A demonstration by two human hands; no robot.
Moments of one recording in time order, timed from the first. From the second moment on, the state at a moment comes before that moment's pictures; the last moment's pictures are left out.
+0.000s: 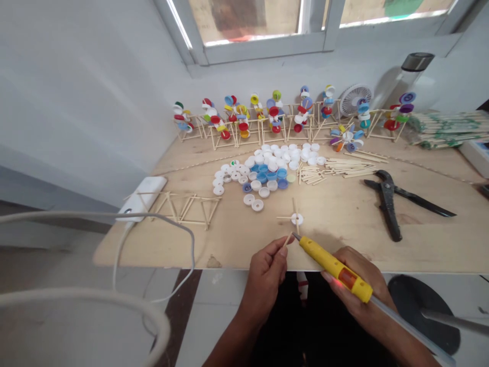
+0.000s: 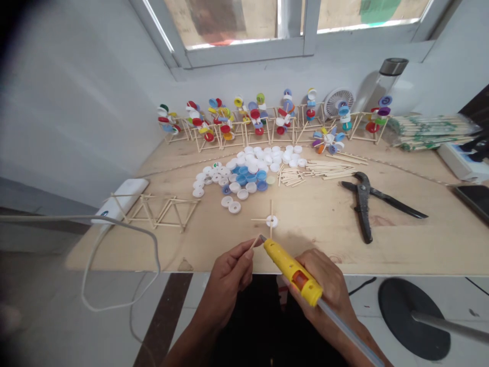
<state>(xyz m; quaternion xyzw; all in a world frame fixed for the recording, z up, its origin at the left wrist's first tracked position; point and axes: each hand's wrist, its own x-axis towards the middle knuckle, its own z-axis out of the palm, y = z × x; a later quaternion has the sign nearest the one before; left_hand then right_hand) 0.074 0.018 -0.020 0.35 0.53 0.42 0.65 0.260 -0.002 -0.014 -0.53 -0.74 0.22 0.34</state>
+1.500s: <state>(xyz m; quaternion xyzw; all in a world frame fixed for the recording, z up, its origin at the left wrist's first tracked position) 0.080 0.024 -0.013 0.23 0.43 0.44 0.75 0.273 -0.011 0.031 -0.49 -0.73 0.20 0.43</state>
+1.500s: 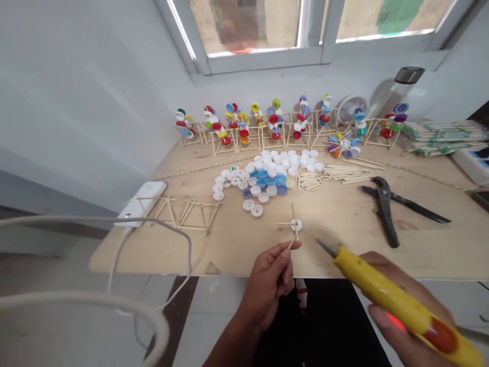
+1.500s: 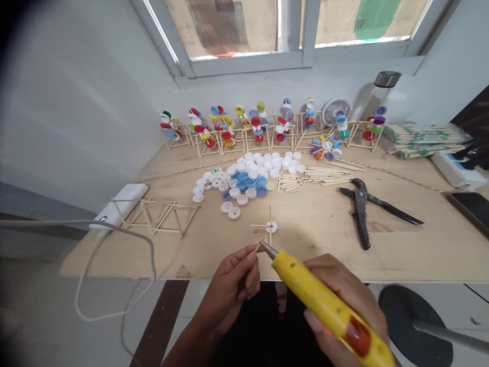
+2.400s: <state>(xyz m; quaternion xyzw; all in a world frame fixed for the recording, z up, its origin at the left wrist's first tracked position) 0.089 0.005 -0.023 0.21 0.36 0.41 0.81 0.452 0.063 -0.035 -0.59 -0.74 -0.29 0.12</state>
